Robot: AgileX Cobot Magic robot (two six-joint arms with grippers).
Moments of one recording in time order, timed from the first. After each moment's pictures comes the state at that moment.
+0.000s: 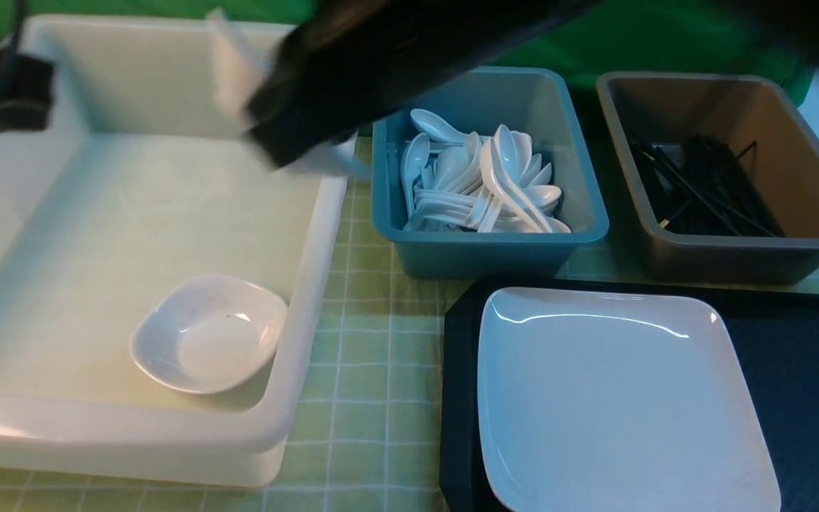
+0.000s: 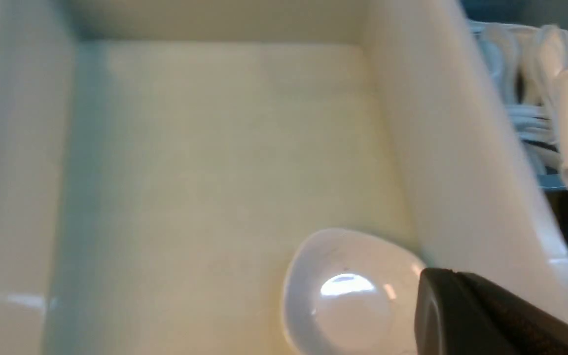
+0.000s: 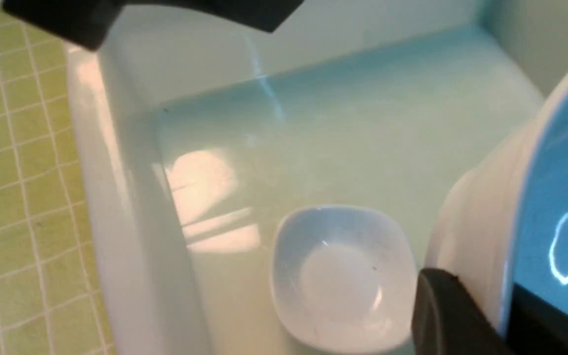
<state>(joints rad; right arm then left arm) 0.86 1.93 -2.02 0.34 0.85 -0.39 0.08 1.07 -1.16 -0.24 0.84 0.21</state>
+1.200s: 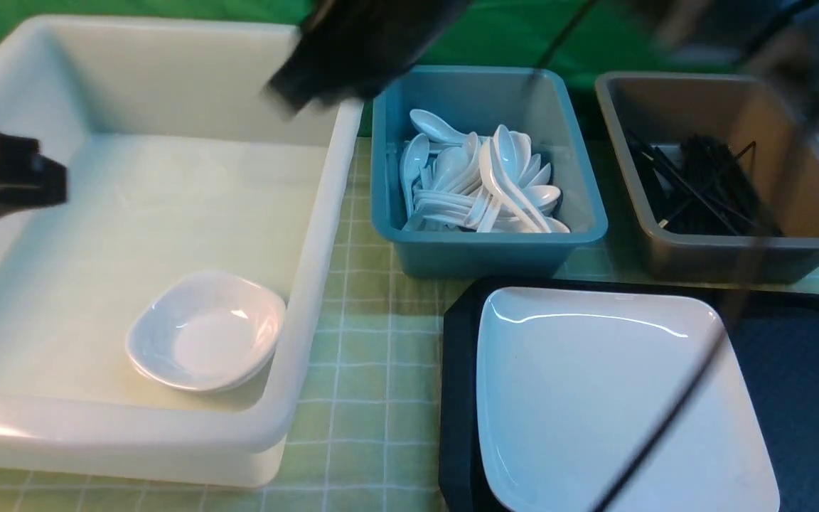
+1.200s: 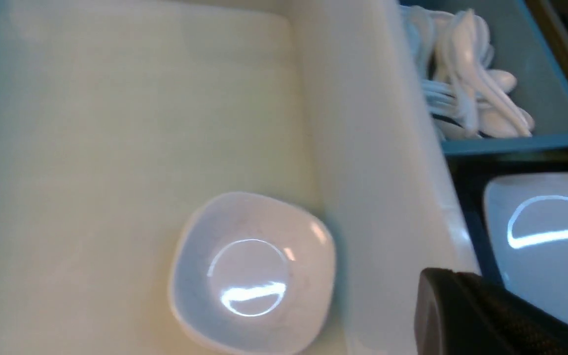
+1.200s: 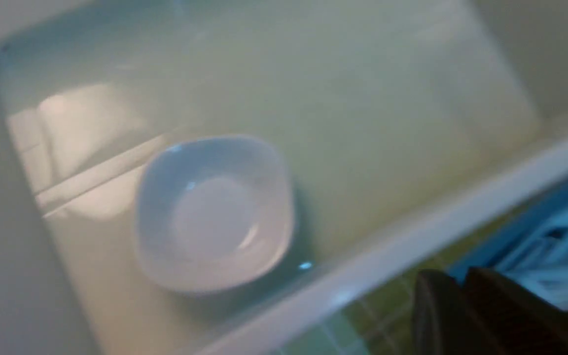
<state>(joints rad) 0.73 2.02 -2.37 0.06 1.20 -0.12 0.08 1.00 -1.03 -0.51 0.86 0.38</state>
